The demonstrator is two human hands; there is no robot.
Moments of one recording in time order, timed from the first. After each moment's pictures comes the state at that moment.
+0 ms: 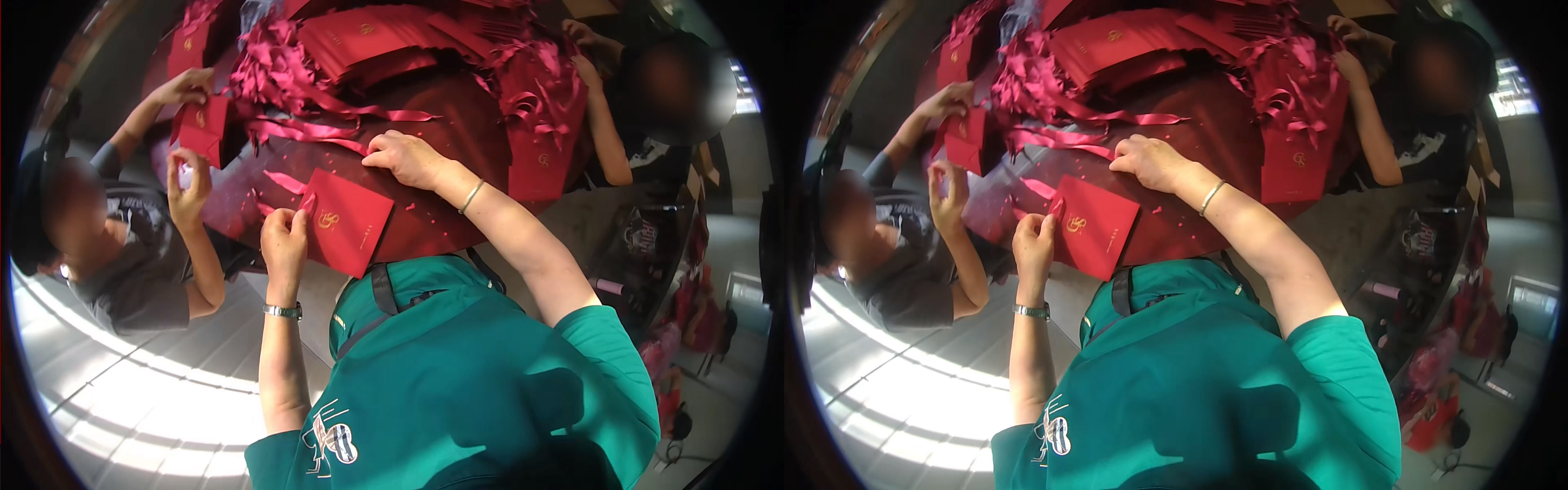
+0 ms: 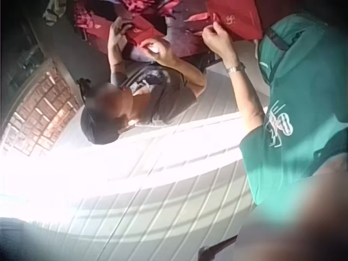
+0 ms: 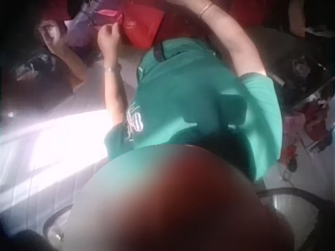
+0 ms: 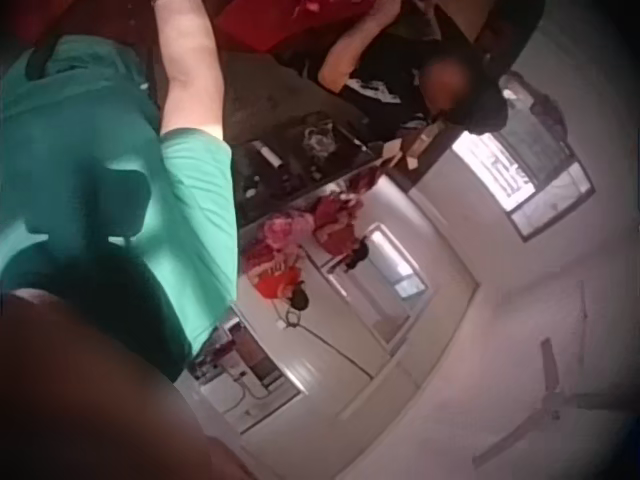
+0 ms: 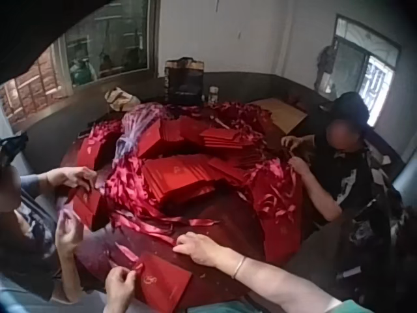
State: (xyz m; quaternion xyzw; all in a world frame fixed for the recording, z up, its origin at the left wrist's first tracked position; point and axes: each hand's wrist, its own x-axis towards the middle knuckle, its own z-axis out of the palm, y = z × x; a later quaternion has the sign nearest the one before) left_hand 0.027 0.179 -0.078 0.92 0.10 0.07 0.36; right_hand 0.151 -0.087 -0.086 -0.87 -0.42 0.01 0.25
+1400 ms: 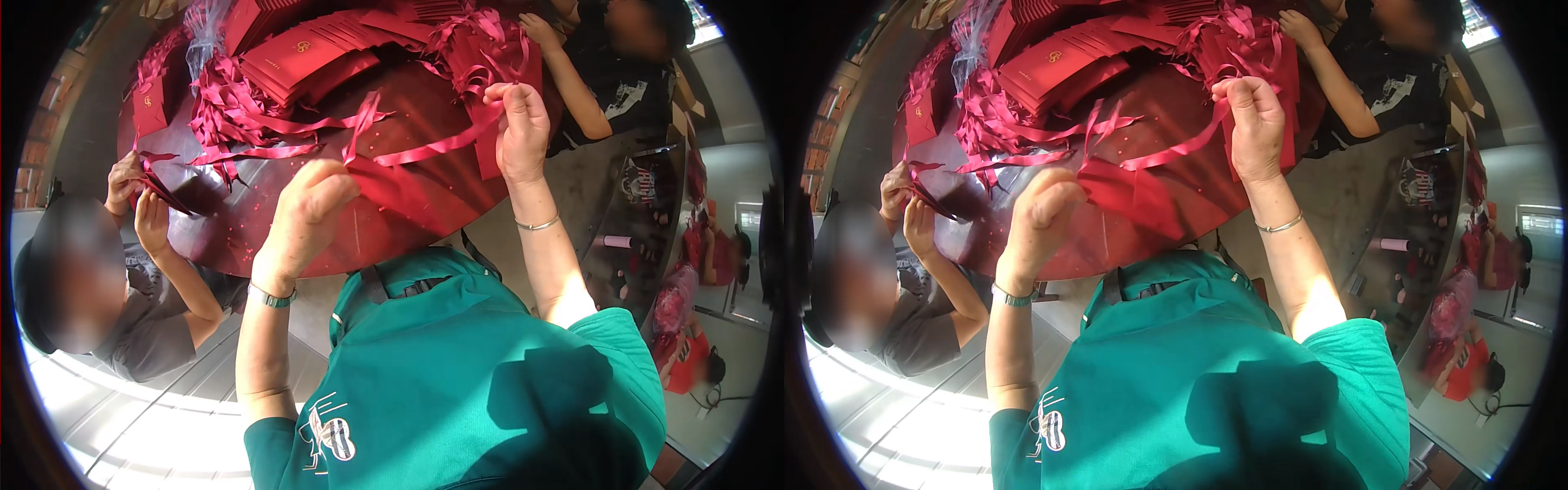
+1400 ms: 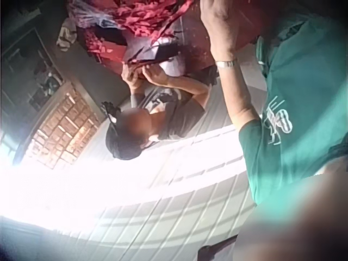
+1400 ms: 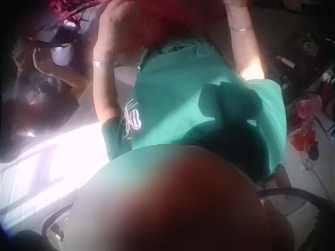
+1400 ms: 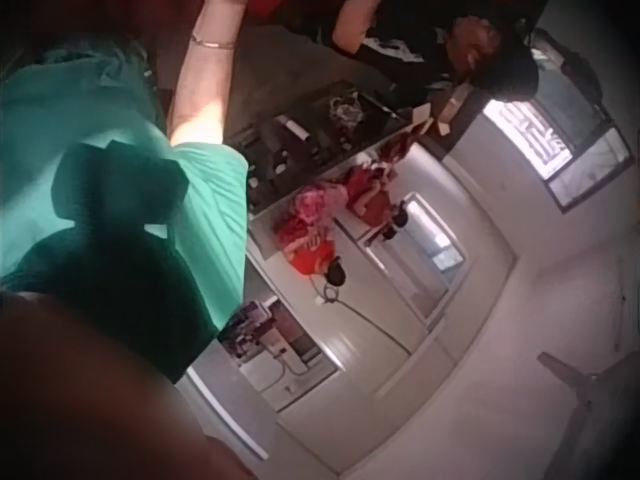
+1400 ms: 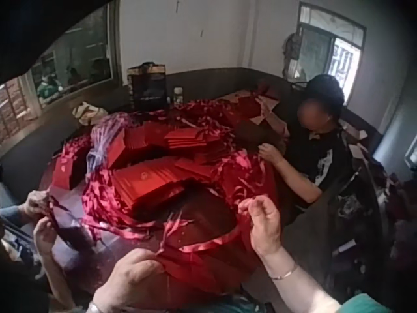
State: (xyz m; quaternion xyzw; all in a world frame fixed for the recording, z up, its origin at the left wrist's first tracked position) left_hand 0.093 0.088 0.043 0.80 -0.41 0.06 0.44; right_hand 0.091 -0.207 0.020 -0.63 -0.02 -0.29 0.73
